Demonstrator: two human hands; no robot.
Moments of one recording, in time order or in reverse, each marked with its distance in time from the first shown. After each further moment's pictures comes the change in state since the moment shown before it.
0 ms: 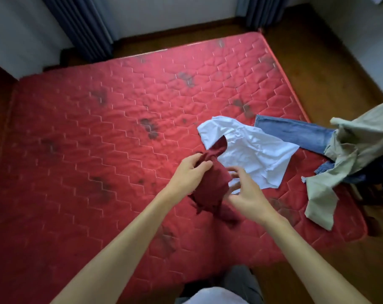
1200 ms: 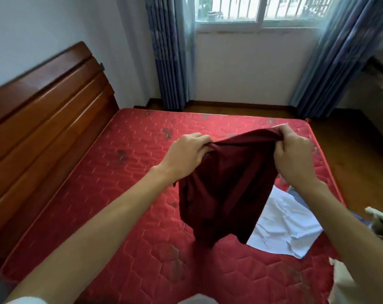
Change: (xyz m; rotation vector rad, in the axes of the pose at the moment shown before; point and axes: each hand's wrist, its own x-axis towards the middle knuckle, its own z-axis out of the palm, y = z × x) left_hand -0.149 0.118 -0.114 0.883 0.570 0.688; right_hand -0.024 -0.207 -0.093 -0.325 0.468 -0.794
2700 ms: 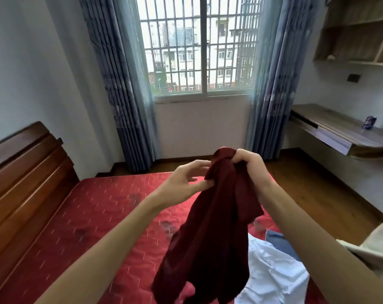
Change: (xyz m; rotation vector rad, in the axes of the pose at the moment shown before) left_hand 0.115 0.046 -0.024 -0.699 -0.275 0.034; right_hand 0.087 -0.063 -0.060 1.305 -0.276 0.614
